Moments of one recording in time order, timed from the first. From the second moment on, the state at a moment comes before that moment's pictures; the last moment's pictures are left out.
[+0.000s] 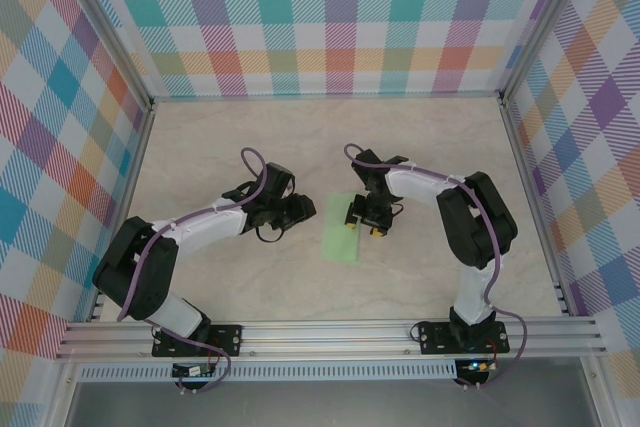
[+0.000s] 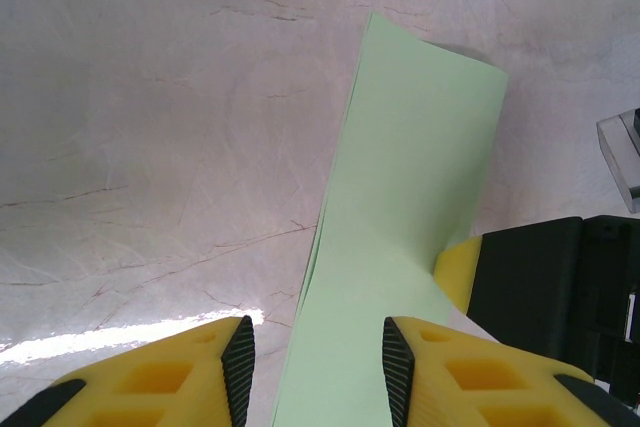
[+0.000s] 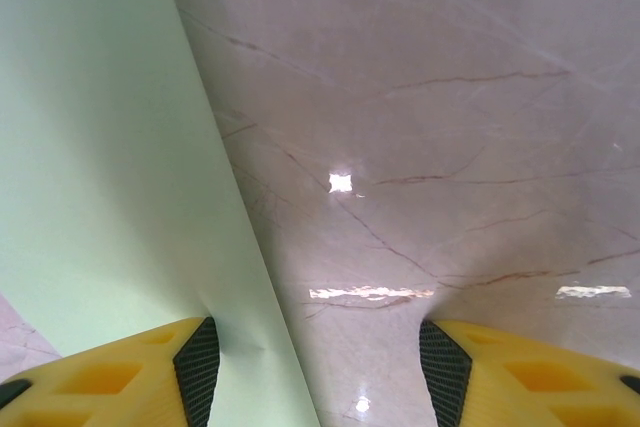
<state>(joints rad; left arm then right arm) -0.60 1.53 0.87 -0.27 0.23 -0.94 0.56 1.90 1.22 -0.82 -0.23 0.81</state>
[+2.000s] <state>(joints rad) -0.62 1.74 1.00 -0.26 0.35 -0.92 0.57 1.92 1.26 -0.86 -0.21 0.79</state>
